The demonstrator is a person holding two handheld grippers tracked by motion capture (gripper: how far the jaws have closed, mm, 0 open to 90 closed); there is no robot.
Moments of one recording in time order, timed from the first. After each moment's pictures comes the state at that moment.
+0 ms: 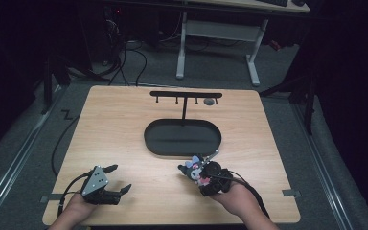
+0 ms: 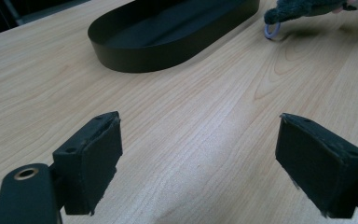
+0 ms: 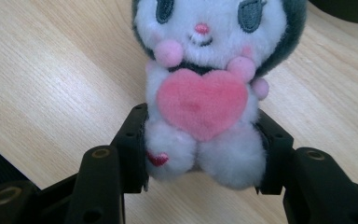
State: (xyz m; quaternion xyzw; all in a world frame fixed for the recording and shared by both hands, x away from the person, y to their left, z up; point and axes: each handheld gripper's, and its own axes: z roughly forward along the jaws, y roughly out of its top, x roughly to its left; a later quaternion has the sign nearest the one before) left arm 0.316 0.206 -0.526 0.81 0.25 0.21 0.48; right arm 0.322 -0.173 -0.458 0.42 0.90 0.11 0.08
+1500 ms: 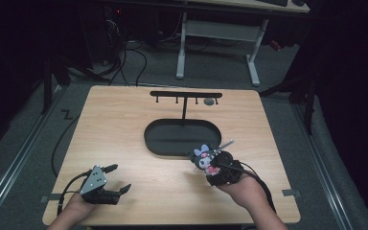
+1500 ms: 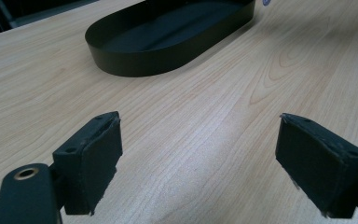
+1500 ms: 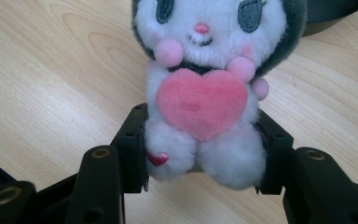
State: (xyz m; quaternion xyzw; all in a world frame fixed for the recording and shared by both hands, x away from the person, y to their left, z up) left arm 0.317 0.208 -0.526 0.81 0.24 0.19 0.50; right arm 0.333 -0.196 -0.429 0.46 0.87 0.14 0.09
